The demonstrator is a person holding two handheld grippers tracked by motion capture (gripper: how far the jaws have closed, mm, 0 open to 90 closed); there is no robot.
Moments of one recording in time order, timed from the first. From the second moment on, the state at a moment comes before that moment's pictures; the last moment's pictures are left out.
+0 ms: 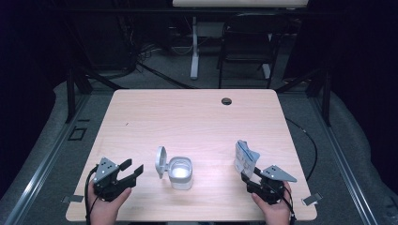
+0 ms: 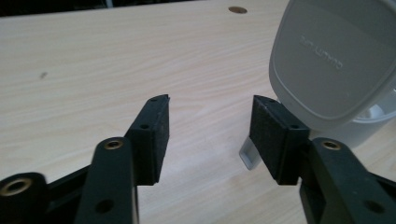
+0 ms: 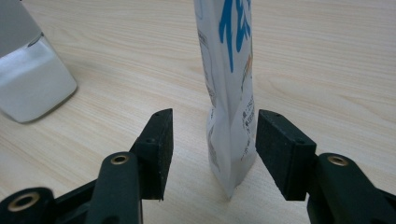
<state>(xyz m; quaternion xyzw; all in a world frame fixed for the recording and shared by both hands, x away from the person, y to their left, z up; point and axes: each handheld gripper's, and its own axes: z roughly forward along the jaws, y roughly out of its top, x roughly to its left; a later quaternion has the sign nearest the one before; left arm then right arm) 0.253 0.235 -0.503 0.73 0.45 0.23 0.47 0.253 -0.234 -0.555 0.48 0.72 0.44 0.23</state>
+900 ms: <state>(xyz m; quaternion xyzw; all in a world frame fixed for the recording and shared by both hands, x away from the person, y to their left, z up) 0.256 0.208 -0.485 0.76 0.40 0.19 0.48 0.243 -0.237 -0.550 0.48 0.72 0.44 0.24</state>
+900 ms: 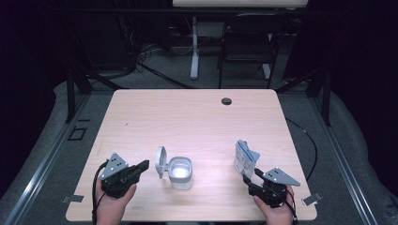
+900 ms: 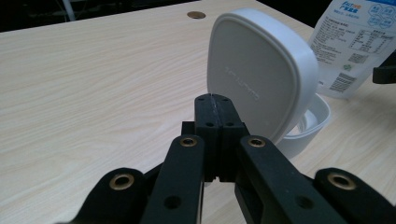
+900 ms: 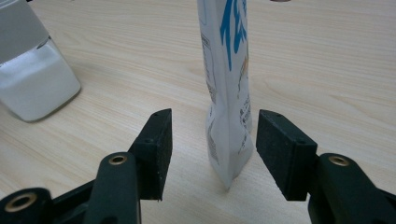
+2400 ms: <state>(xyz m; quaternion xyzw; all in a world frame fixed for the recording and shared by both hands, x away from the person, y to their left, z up) 0.259 0.175 -0.491 0.78 0.37 0.17 0.48 0.233 -0.239 -0.550 0.49 0.72 0.44 0.24</state>
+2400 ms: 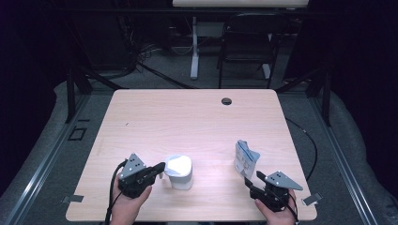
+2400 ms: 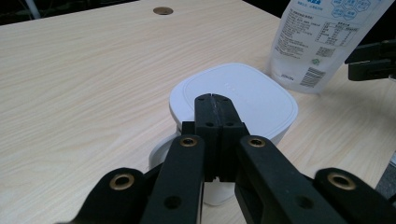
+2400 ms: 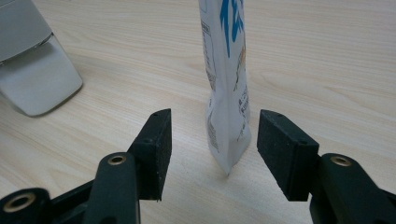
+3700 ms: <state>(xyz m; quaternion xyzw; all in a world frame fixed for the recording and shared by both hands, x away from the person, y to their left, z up) 0.255 0.234 -0.531 0.75 0.45 0.17 0.45 0.227 -0.244 -0.556 0.48 0.72 0.43 0.24</state>
